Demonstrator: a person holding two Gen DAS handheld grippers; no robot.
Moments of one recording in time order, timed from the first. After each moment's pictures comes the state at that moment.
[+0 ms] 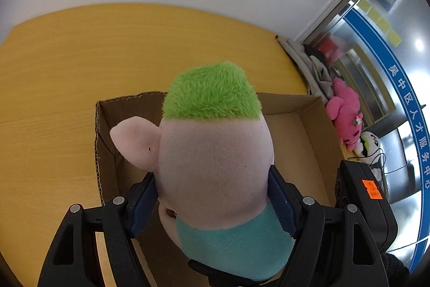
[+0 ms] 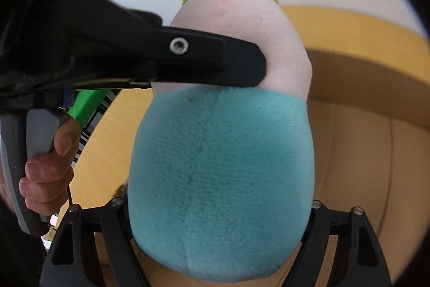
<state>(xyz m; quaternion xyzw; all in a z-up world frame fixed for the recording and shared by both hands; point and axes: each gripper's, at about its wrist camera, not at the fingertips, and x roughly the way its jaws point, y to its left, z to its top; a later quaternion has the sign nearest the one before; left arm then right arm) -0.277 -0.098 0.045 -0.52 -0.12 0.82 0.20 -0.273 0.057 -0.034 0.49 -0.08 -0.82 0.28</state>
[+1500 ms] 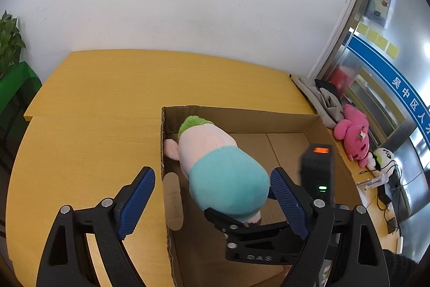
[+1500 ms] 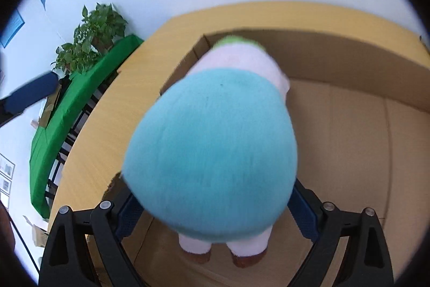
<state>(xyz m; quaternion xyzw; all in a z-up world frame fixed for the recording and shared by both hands) -0.154 -0.123 0.122 -0.40 -0.11 0.91 0.11 -0.215 0.029 -0.029 0.46 -0.06 -0.85 0.24</state>
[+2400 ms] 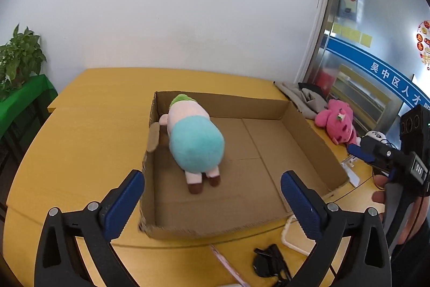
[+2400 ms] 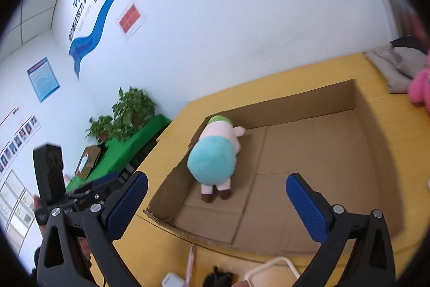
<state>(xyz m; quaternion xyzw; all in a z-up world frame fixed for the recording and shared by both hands) 0.023 -0.061 0.115 -0.31 -0.08 0.95 0.09 0.000 0.226 0.066 0.28 -0.19 -0.91 0.24</state>
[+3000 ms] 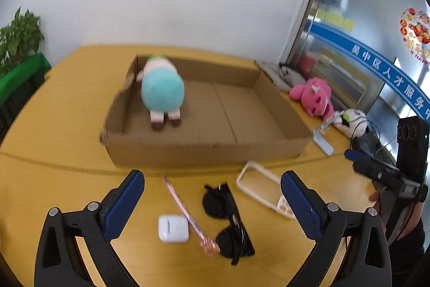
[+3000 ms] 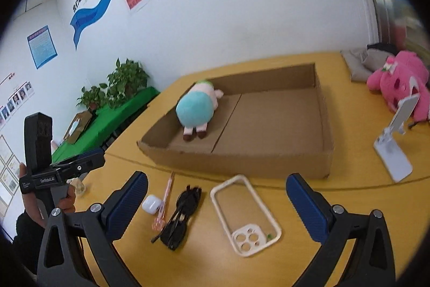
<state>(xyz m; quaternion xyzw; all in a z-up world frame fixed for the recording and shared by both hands) 0.111 -0.003 0.078 -0.36 -0.10 0.92 0.11 0.091 0.266 0.025 0.35 -0.11 -0.90 0.25</state>
